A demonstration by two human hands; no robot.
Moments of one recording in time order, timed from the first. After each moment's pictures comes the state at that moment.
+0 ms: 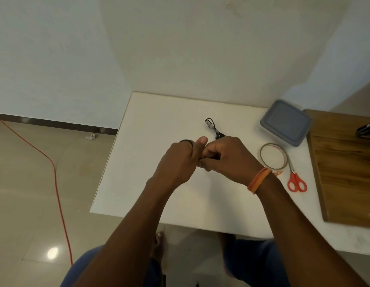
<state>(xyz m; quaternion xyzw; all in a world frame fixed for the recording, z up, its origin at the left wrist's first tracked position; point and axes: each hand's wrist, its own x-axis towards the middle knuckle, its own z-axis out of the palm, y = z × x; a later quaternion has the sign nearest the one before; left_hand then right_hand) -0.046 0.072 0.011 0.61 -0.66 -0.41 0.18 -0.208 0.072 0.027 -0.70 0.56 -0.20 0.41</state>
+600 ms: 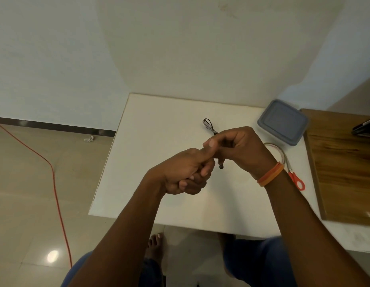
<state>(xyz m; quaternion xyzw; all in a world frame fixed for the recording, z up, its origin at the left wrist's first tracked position) -0.044 0.074 0.033 0.36 -0.40 -0.83 0.12 -0.228 0.069 0.037 -0.61 0.49 -0.35 0.51</state>
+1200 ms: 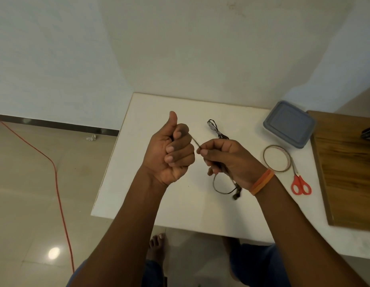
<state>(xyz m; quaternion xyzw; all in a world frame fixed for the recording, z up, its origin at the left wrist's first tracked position) -0.019 0.049 0.016 0.05 -0.10 -0.92 0.36 -0.202 0.070 0.014 -0.44 0.50 -0.31 0.68</state>
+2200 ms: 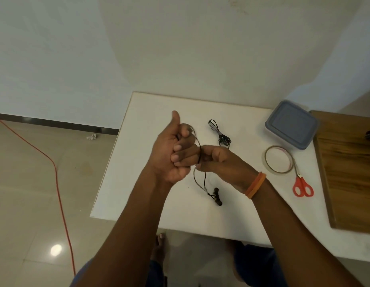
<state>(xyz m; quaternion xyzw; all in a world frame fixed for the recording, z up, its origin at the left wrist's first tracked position) -0.031 0.048 0.029 0.23 -0.11 -0.87 0.42 -0.192 0.069 0.001 -0.52 0.48 -0.24 0.66</state>
